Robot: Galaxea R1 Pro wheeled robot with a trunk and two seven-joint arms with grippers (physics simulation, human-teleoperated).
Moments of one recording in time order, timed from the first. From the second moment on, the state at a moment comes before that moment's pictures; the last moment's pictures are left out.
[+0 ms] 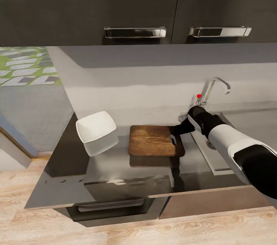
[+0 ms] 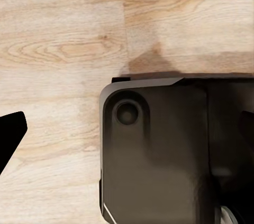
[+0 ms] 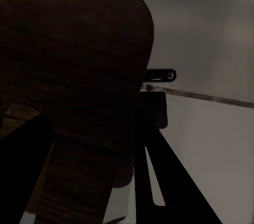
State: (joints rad) left arm 0.00 0.01 0.00 -0.23 0.00 -0.45 0.00; right arm -1.37 -0.10 0.55 -0.28 -0.20 0.93 0.34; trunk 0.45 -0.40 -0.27
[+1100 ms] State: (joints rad) left arm 0.00 0.01 0.00 -0.23 0.00 -0.45 0.00; right arm -1.31 -0.08 0.60 -0.28 -0.15 0.87 0.46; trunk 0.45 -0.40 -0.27
